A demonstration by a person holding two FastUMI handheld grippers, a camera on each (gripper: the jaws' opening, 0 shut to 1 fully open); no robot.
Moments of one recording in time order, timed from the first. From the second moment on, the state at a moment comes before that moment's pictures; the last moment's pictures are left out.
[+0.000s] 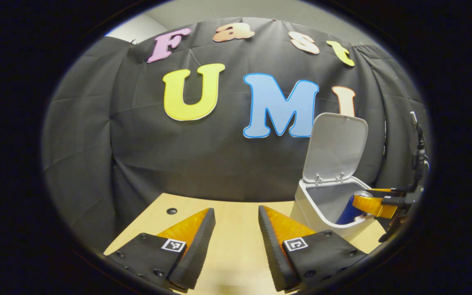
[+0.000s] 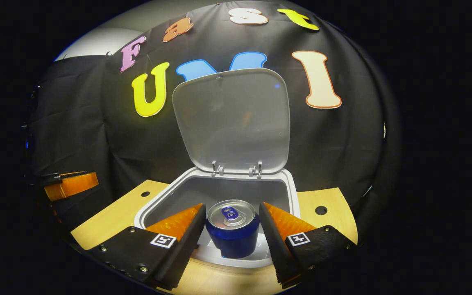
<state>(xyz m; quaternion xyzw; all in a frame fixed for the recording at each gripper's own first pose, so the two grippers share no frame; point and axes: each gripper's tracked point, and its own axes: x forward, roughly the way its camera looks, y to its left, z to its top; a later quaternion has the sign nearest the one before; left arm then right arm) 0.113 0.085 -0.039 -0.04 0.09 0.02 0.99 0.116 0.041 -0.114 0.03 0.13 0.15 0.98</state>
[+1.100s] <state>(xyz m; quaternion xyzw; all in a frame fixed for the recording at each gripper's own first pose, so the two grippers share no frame) 0.119 0.073 -0.034 -0.03 0.09 0.01 1.00 0.118 0.032 -0.107 0.04 0.12 0.14 0.98</state>
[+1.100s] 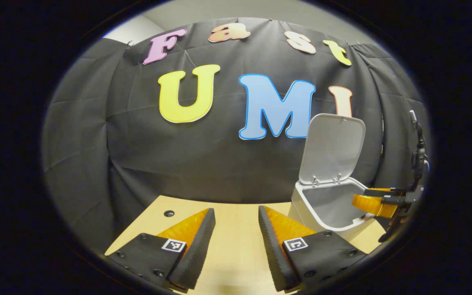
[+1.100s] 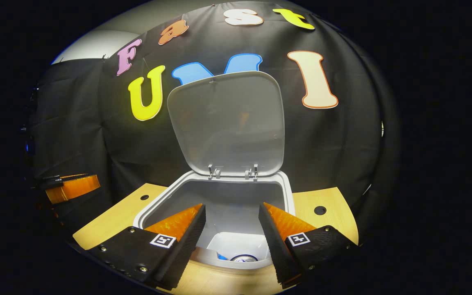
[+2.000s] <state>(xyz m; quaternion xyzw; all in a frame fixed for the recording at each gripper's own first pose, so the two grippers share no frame) 0.114 0.075 -0.039 -0.05 0.09 0.01 0.99 0.118 0.043 0.044 0.04 -0.02 0.13 0.99</state>
